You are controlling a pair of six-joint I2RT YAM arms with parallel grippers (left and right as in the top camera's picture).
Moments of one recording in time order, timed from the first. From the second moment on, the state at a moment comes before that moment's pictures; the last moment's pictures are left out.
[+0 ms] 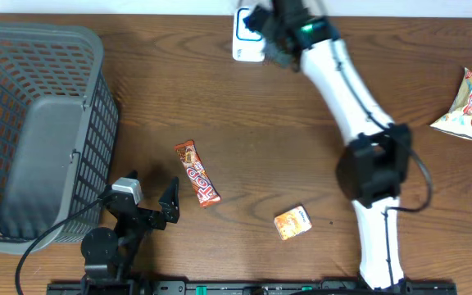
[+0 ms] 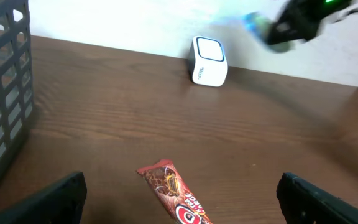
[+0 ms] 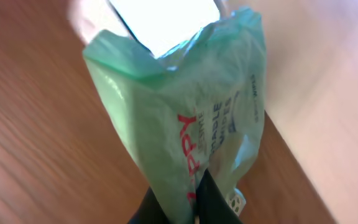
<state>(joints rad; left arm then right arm) 0.00 0.01 0.08 -0.27 0.30 -0.22 0.34 2.32 2.28 -0.89 0.13 -0.64</state>
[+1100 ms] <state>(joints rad) 0.00 0.01 0.08 -0.27 0.30 -0.22 -0.30 2.21 1.89 -0.86 0.34 0.08</state>
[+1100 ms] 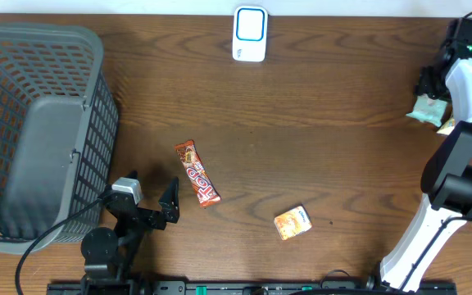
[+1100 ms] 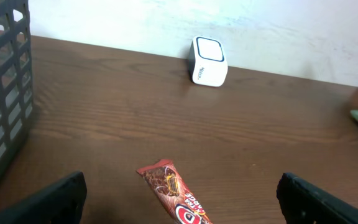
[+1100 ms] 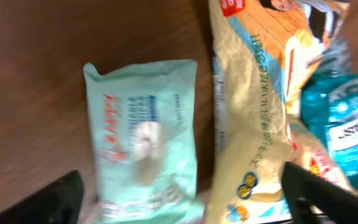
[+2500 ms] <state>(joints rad) 0.00 0.01 0.08 -0.27 0.30 -0.22 0.44 1.50 1.09 -1.17 -0.27 0.19</state>
